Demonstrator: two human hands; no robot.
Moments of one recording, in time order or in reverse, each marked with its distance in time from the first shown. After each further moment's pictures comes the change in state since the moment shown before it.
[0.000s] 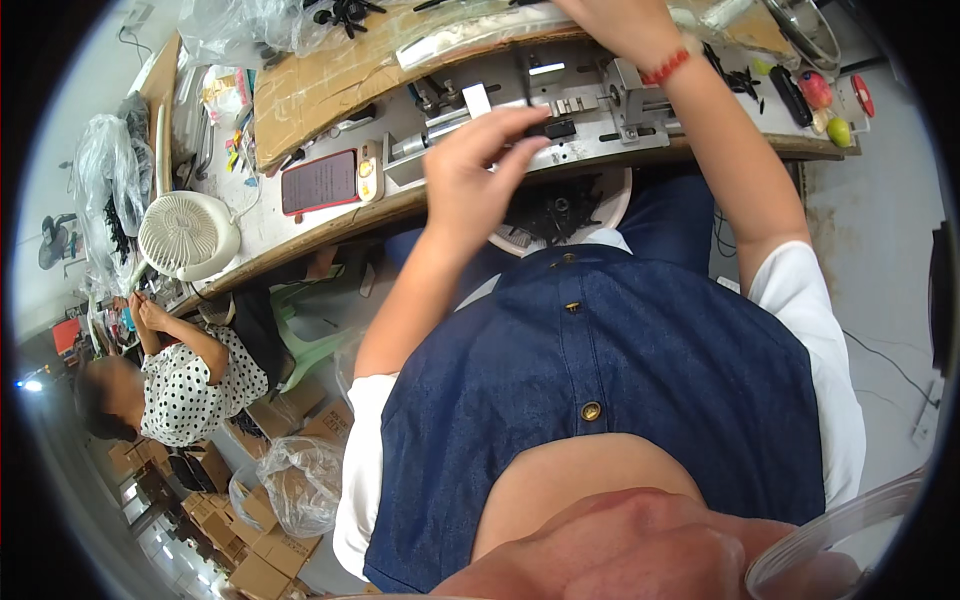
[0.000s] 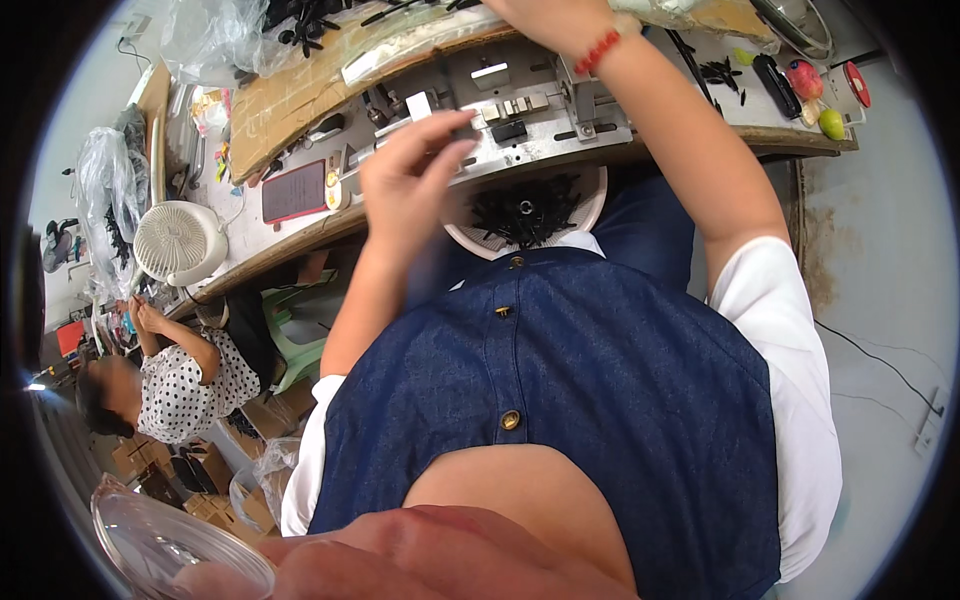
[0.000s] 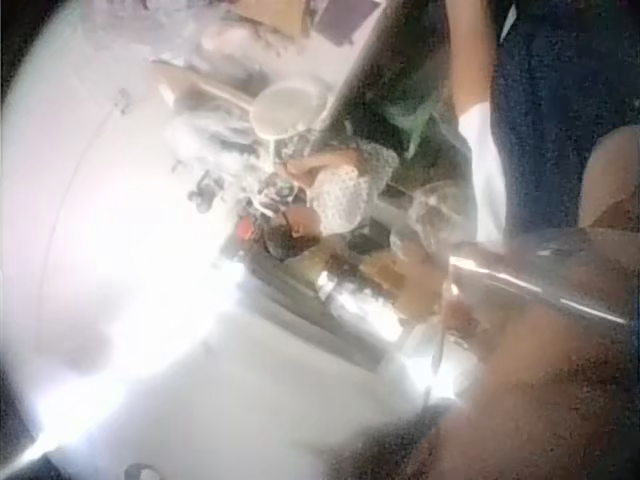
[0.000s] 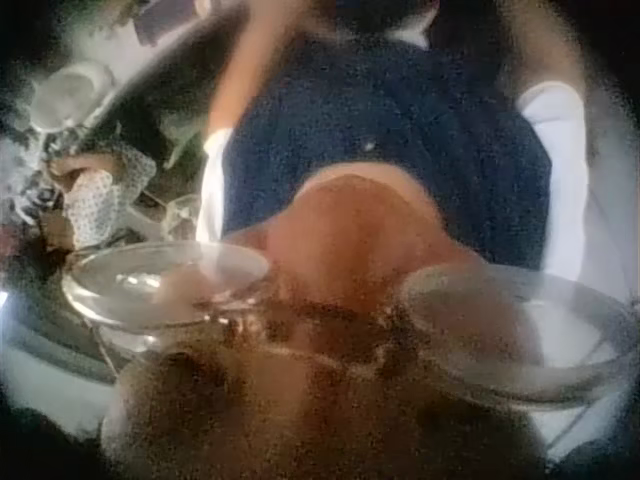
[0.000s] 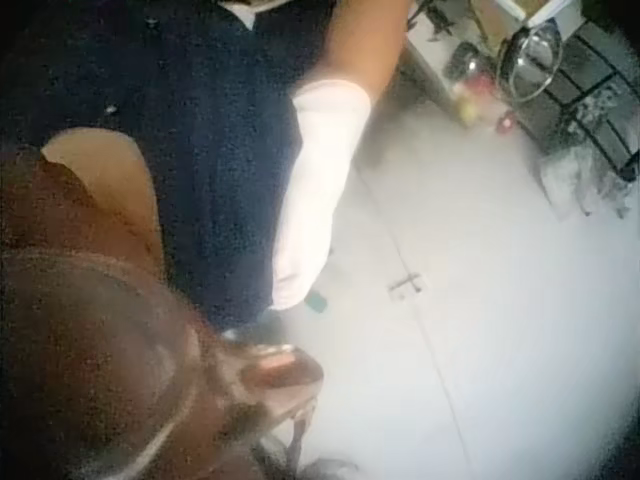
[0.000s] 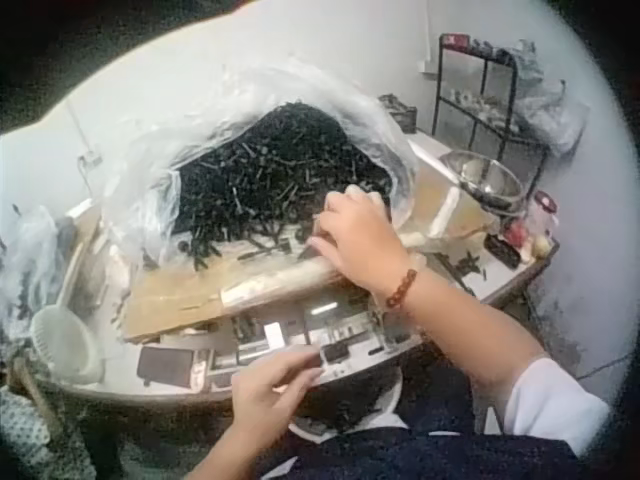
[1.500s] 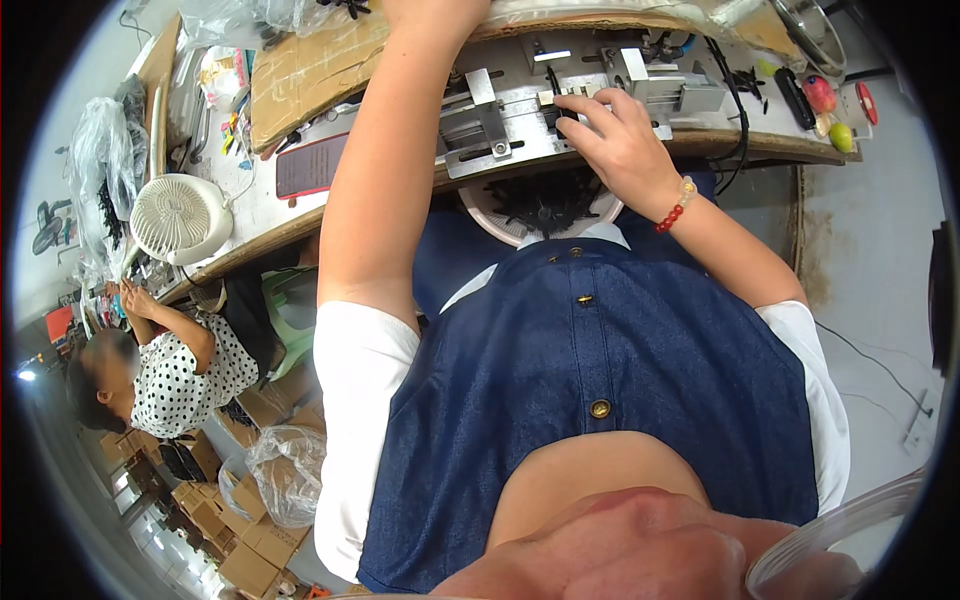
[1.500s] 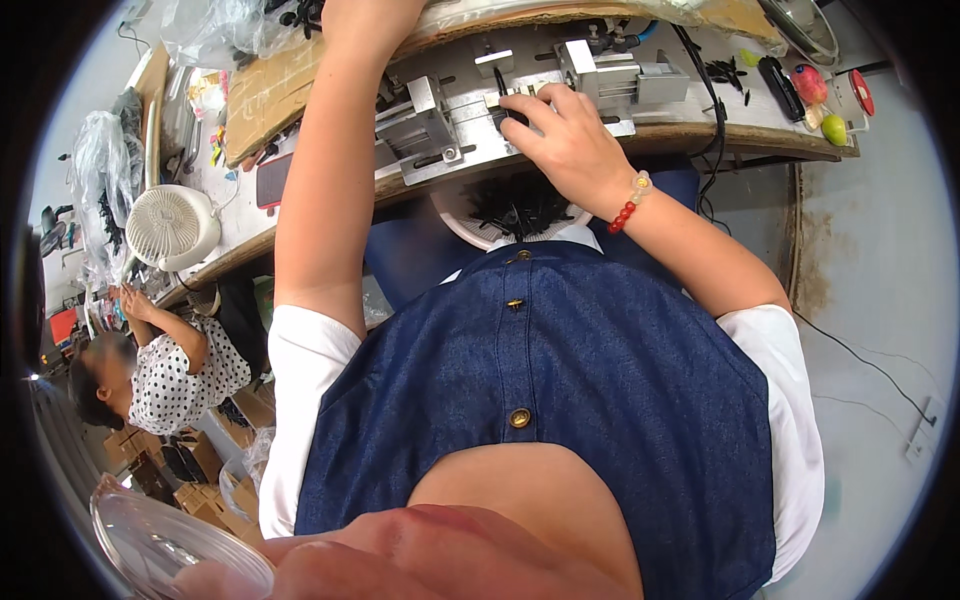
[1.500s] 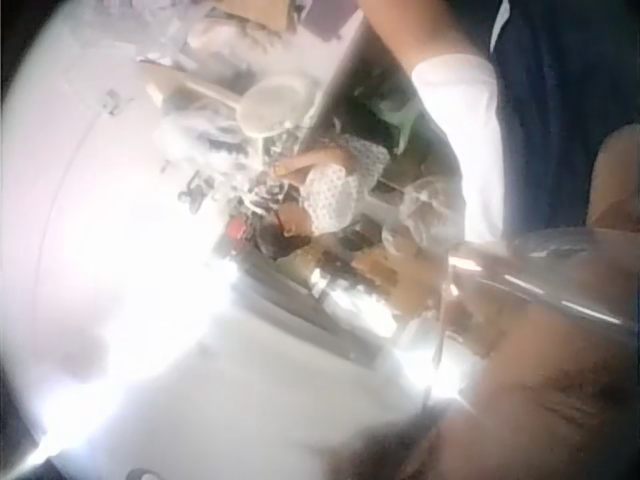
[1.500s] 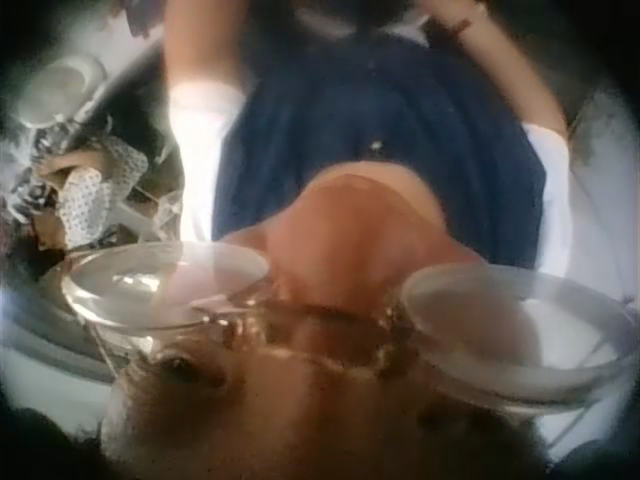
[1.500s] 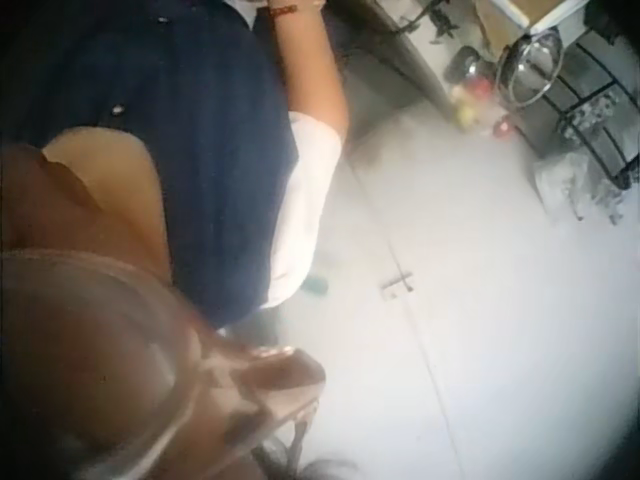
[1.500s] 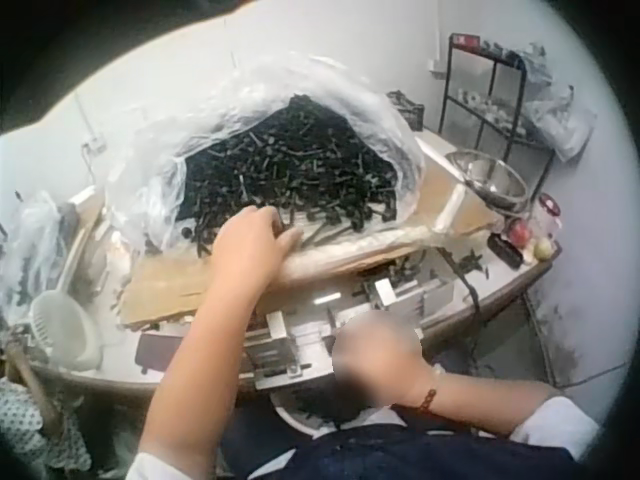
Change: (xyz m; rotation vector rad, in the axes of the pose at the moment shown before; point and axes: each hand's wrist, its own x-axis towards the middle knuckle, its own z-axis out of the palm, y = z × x) left_hand 0.152 -0.012 -0.024 0.930 0.043 -0.023; right_hand -0.143 -0.062 -0.008 0.122 -0.257 -0.141
